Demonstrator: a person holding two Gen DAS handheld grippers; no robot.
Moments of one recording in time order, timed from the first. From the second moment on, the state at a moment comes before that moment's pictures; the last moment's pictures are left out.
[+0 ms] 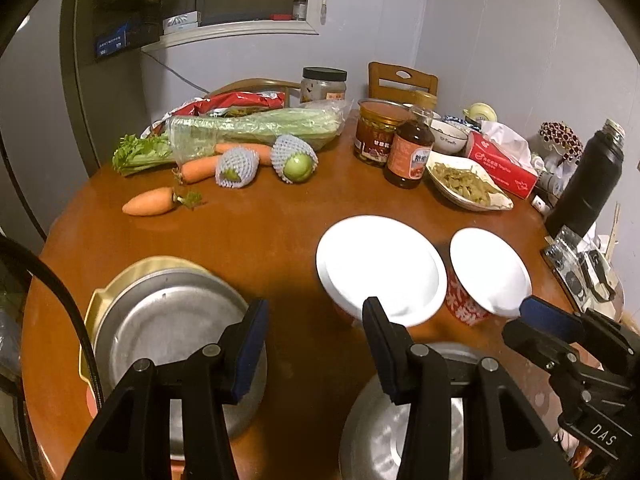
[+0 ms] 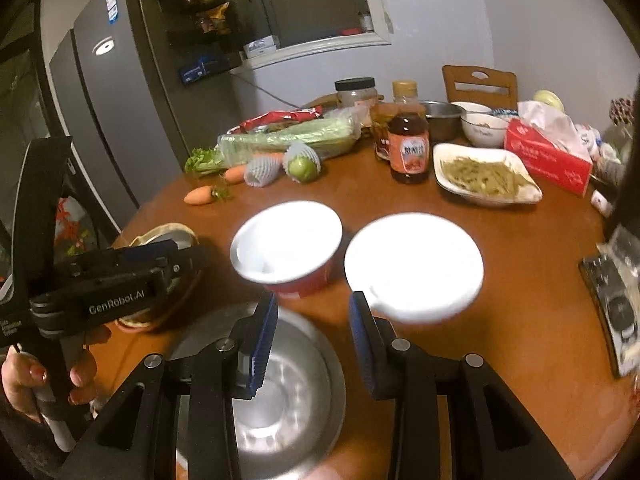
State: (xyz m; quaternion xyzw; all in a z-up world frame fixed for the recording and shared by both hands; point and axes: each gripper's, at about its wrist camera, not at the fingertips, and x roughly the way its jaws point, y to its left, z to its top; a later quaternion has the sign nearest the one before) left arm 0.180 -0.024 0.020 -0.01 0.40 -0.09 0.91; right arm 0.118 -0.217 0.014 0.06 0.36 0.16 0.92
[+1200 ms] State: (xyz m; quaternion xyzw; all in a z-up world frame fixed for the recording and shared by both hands) left arm 0.256 -0.048 -0.016 0.00 0.47 -0.14 0.87; right arm 0.203 -0.188 -0.019 0.05 0.43 0.17 0.88
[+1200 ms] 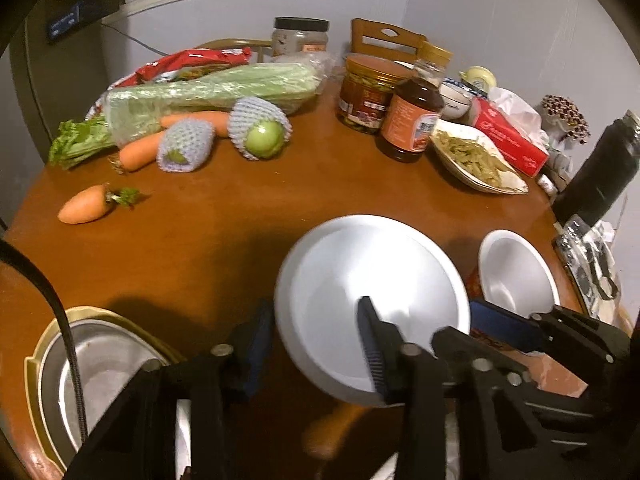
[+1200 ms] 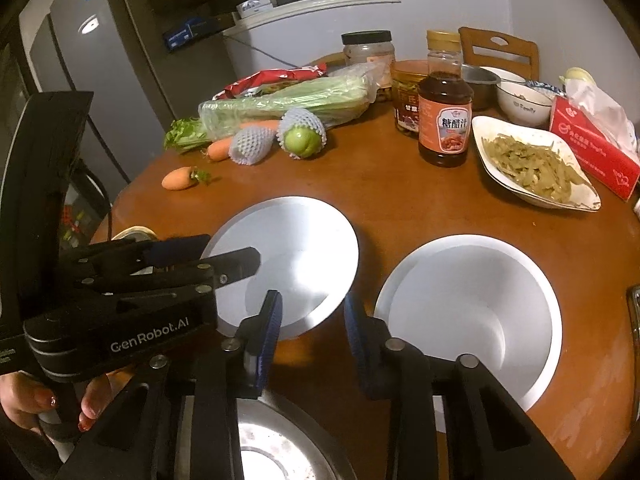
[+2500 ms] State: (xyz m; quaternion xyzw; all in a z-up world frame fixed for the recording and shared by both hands) left arm 0.152 -0.055 0.061 0.03 0.38 -0.11 0.92; right arm 0.110 -0.189 0.050 0.02 0.33 0.18 0.93
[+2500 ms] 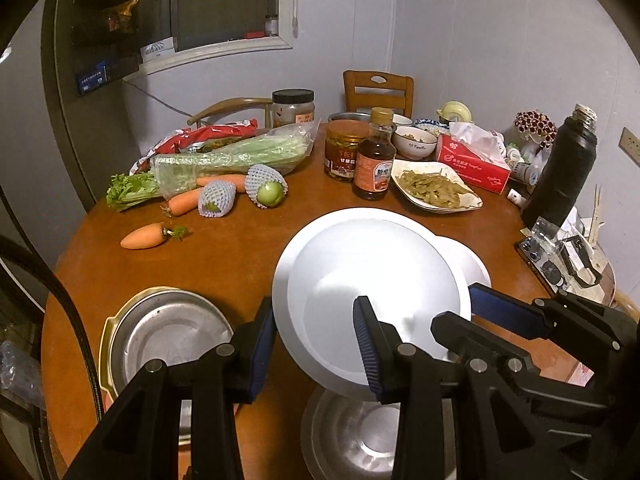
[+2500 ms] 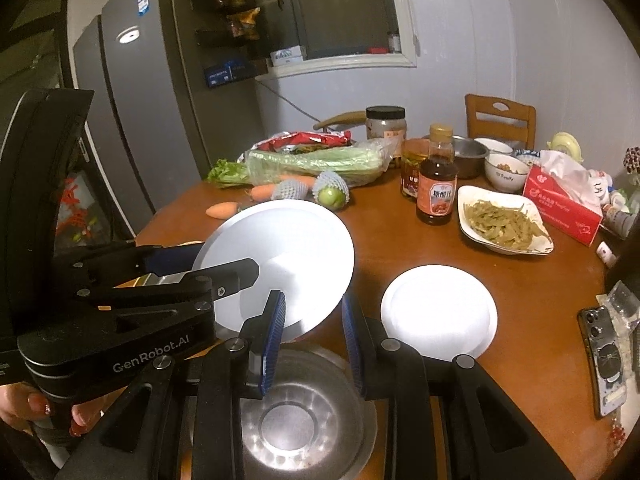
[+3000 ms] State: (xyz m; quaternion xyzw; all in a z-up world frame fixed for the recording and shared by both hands) left arm 0.115 -0.064 0.056 0.04 0.38 -0.11 0.92; right arm 0.070 -0.197 0.047 0.02 0.32 0.19 0.93
